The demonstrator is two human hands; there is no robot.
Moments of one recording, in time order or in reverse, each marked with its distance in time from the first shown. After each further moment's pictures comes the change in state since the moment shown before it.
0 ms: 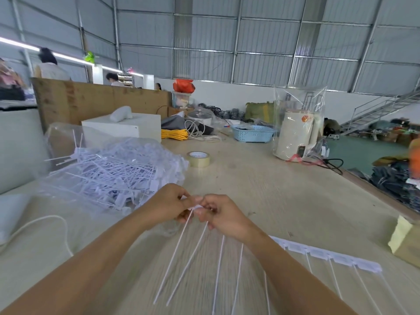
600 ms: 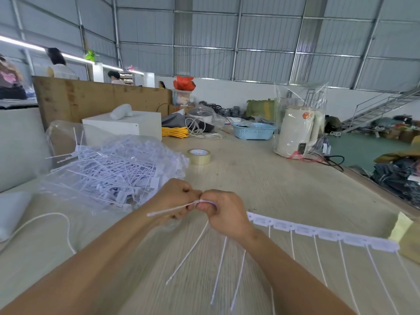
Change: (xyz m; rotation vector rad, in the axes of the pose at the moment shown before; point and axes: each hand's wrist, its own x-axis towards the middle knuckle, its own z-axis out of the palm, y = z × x) left_hand -0.002 0.016 0.010 -0.244 0.017 -0.115; right_hand -0.002 0.006 0.001 -0.527 0.223 -0.337
